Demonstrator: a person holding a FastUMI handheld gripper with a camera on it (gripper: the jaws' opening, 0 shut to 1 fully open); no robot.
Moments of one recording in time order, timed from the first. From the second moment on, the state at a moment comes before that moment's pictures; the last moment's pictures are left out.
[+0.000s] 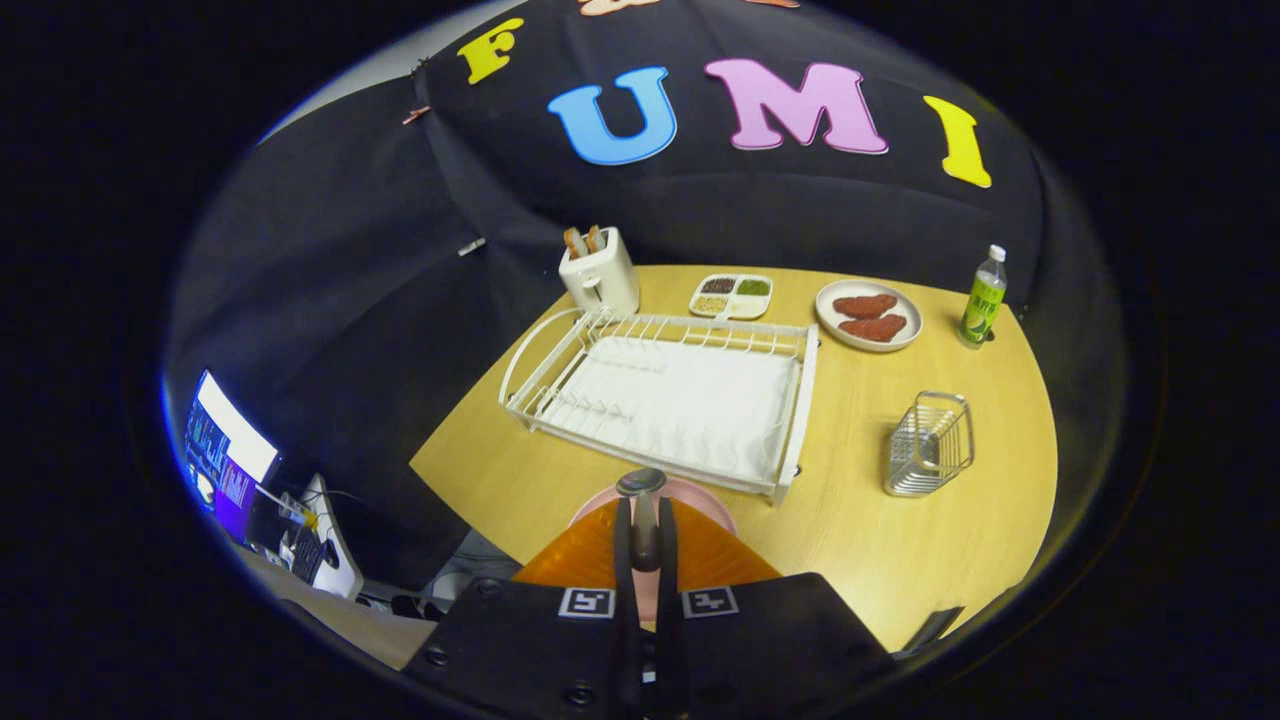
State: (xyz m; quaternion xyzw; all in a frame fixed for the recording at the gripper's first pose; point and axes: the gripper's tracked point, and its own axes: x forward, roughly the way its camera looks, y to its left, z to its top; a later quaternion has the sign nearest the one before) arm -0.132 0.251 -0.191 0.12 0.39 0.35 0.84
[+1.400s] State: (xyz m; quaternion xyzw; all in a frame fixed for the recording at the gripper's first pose) arm -0.141 0.263 -0.297 0.05 0.44 0.35 0.82
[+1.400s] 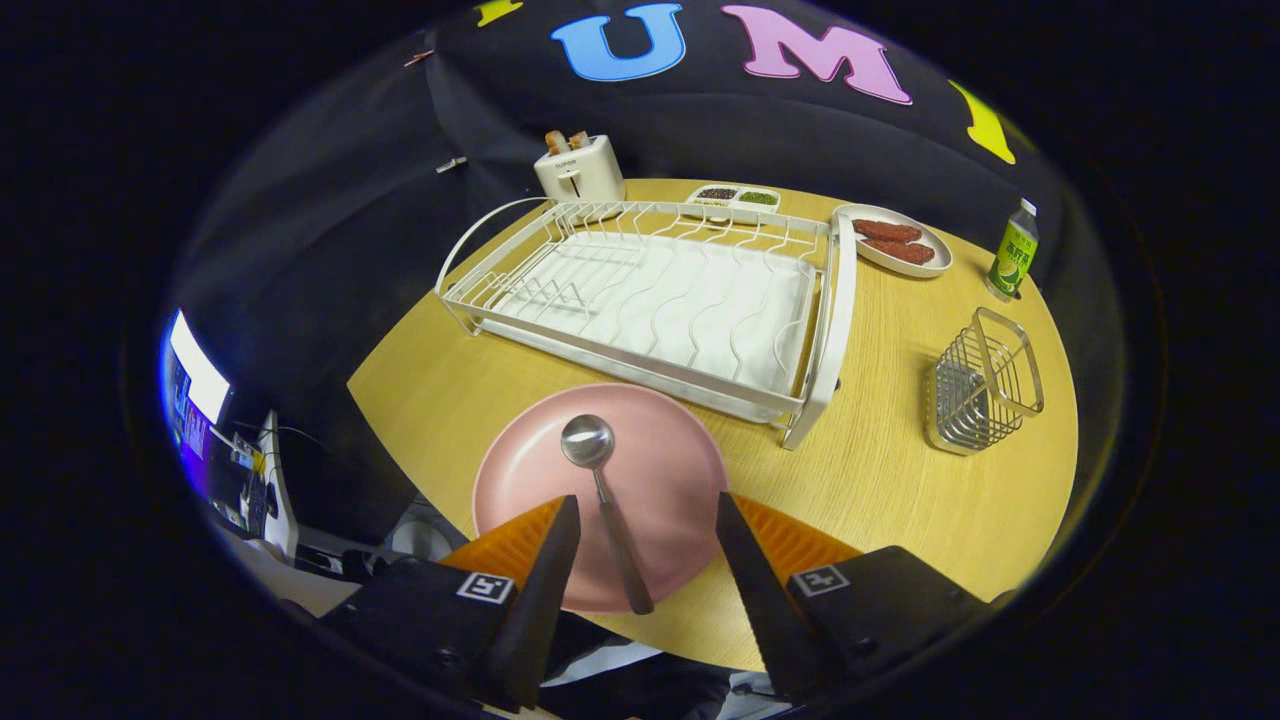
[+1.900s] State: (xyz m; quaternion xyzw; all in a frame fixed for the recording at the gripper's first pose) arm -0.052 0.207 -0.196 0.00 0.30 0.26 0.92
